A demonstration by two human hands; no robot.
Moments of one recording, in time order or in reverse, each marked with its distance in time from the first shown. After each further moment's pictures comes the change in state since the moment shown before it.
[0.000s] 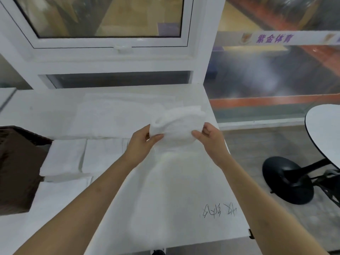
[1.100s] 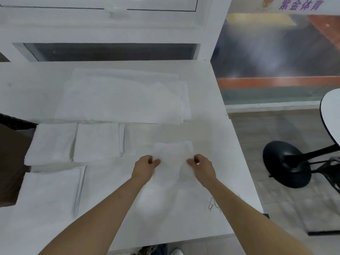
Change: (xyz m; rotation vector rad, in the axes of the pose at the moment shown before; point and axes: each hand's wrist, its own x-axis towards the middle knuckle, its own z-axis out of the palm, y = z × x) left_hand -0.030 -0.191 0.034 0.329 -0.018 -0.624; right_hand -0.032 0.167 0.054 -0.596 -0.024 0.468
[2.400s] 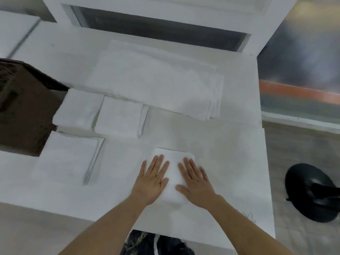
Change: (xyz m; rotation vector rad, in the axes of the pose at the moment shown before) left_hand -0.049 -0.107 0.047 0.876 0.110 0.388; right_hand -0.006 0.044 0.063 -0.846 -0.468 -0.685
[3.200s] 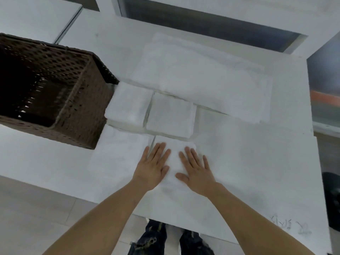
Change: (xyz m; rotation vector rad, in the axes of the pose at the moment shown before) left_hand -0.048 -0.206 -0.023 0.032 0.022 -0.005; right_hand 0.115 -0.182 -0.005 -0.049 -0.003 -0.013
